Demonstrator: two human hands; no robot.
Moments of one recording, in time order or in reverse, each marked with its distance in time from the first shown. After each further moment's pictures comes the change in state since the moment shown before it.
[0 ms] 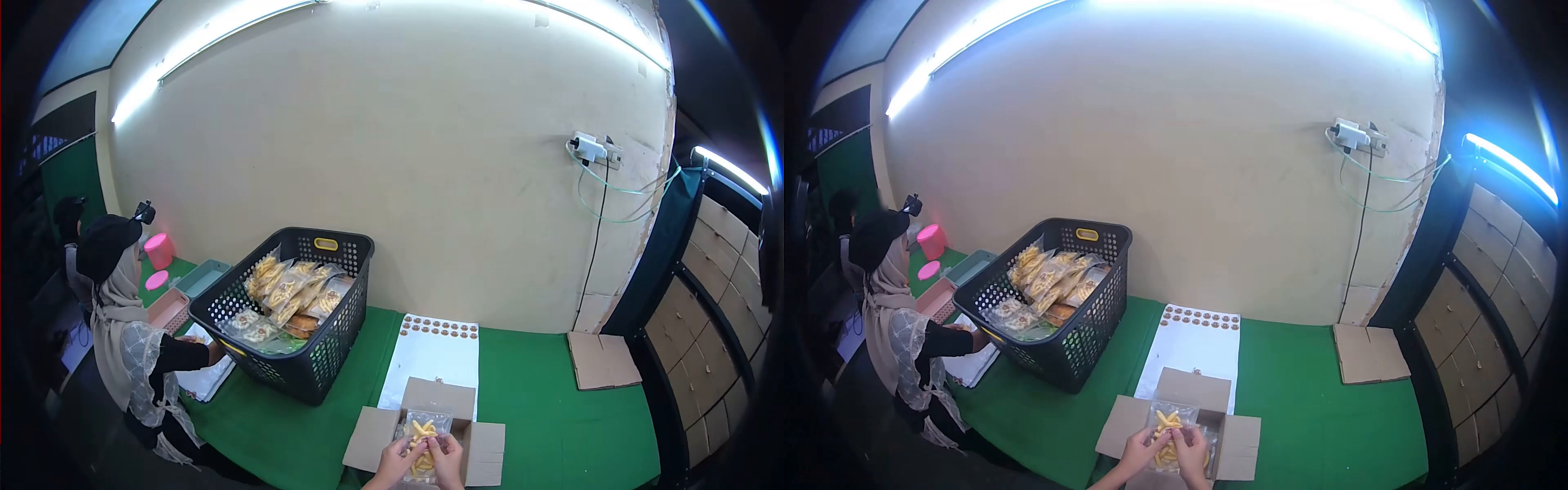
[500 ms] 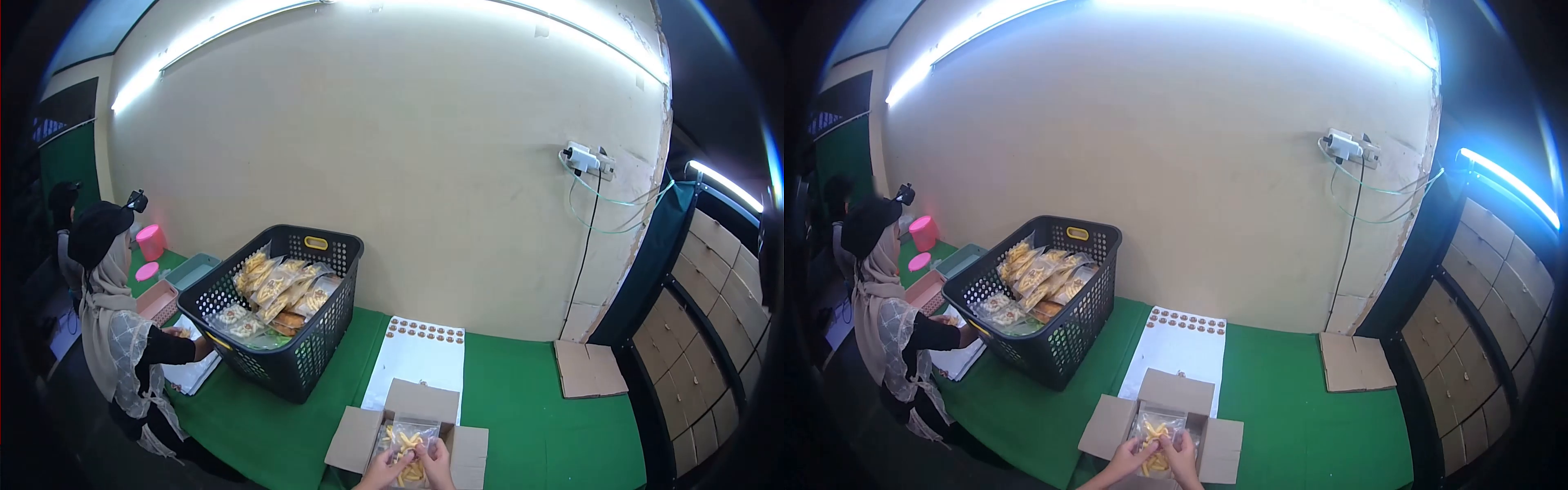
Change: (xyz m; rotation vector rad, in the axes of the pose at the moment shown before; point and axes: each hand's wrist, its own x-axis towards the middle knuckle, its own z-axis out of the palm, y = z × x) left_hand -0.007 -0.070 0.006 -0.041 -0.111 -0.096; right_hand 0.002 0.015 -0.029 0.053 -0.115 0.047
